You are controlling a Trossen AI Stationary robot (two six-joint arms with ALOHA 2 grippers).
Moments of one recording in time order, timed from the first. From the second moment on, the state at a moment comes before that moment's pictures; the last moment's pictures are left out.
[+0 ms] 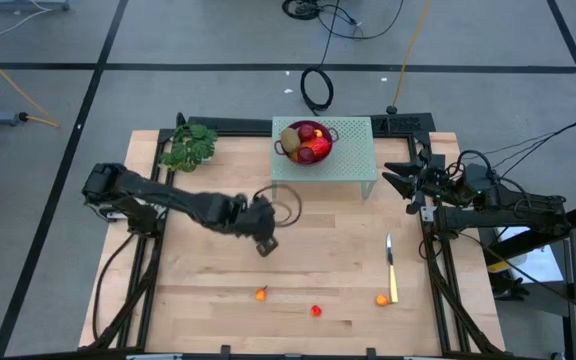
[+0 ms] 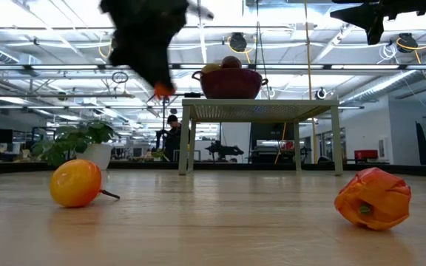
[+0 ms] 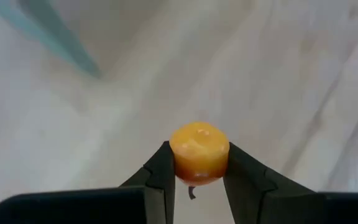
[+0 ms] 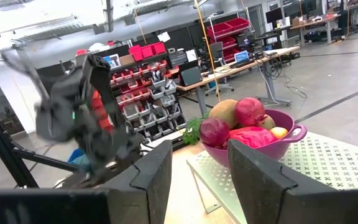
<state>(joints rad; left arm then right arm) -0.18 1.61 1.25 -0.76 -0.30 -0.74 -0.06 0.34 0.53 -0.11 0.26 0.29</state>
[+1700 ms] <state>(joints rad) 0.40 1.72 1.63 -0.30 -0.22 -0.18 -0.06 0.34 0.53 -0.12 0.26 0.24</state>
